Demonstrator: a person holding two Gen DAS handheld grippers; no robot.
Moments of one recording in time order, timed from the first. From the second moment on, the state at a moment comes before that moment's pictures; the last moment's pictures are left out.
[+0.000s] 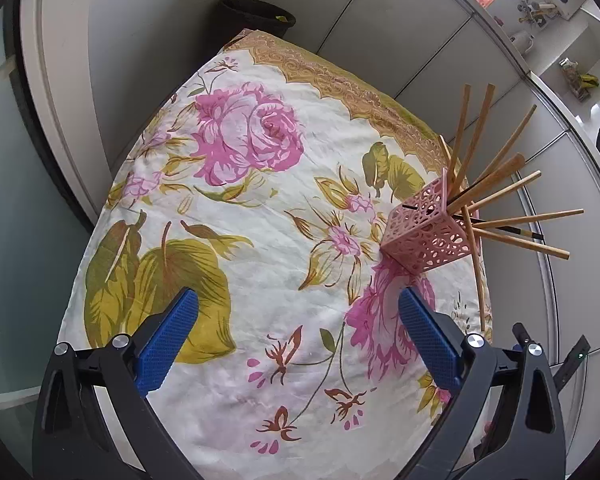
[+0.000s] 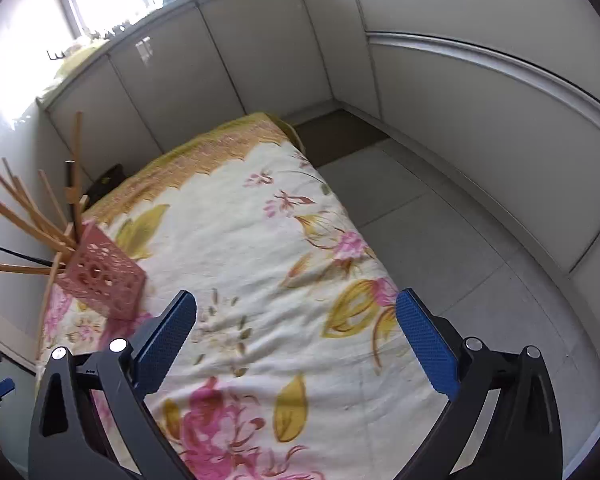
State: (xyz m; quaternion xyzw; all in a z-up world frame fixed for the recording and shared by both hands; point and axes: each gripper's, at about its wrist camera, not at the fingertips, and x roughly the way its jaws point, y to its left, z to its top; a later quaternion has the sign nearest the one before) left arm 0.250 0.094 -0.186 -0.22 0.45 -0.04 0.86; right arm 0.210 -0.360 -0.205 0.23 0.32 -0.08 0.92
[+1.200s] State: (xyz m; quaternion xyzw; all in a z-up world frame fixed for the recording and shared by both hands) left arm 0.299 -0.014 -0.221 -0.27 0.52 -0.13 0.80; right arm 0.133 -0.372 -0.202 0.46 0.37 0.01 0.81
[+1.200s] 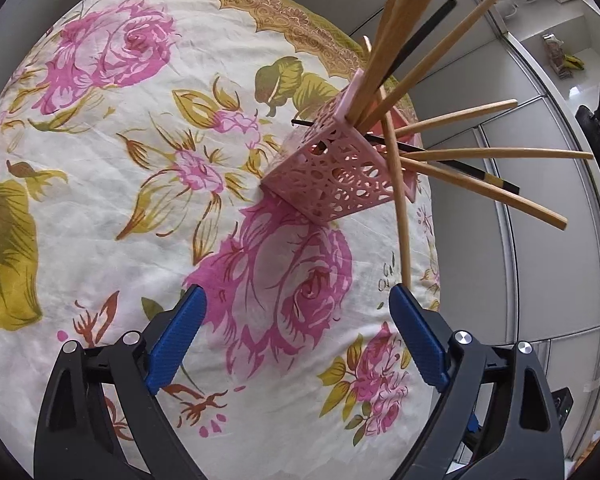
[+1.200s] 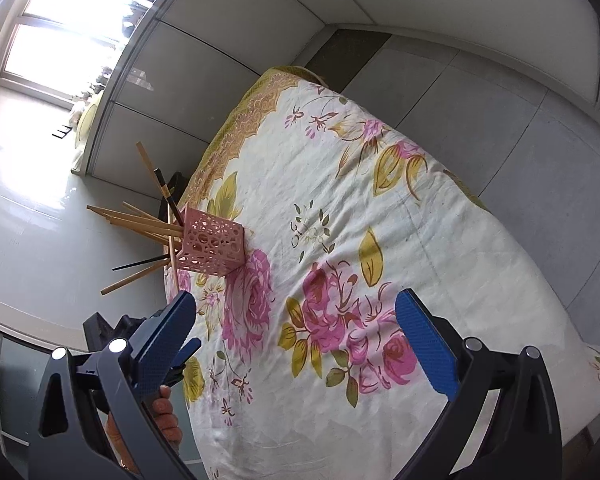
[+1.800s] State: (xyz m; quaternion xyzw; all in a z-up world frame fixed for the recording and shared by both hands) left arm 0.306 -0.002 -0.221 -0.38 0.51 -0.13 0.76; right arm 0.131 -0.374 -0.203 0.47 0.37 0.02 0.80
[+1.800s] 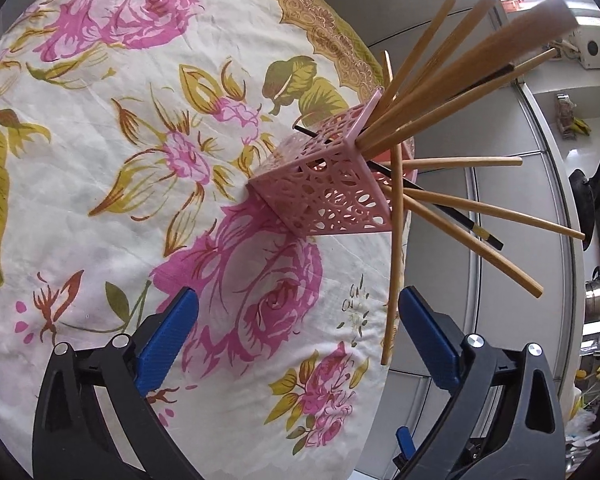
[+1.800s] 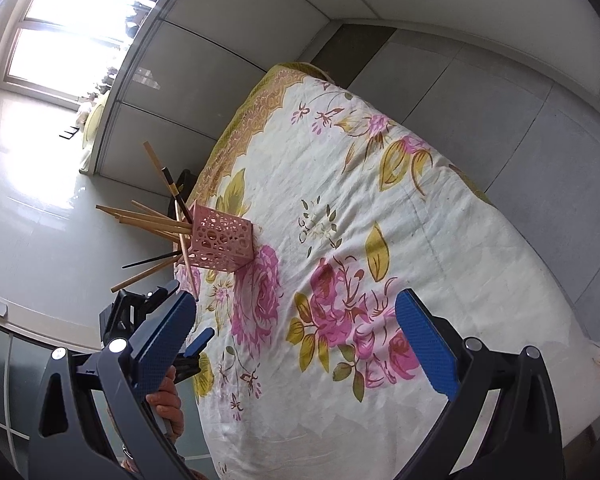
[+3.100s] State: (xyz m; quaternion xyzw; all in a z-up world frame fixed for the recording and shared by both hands) left arm 0.188 -0.037 -0.243 0.06 0.58 -0.18 0.79; right arm 0.142 -0.348 -0.221 0.49 0.42 0.05 0.77
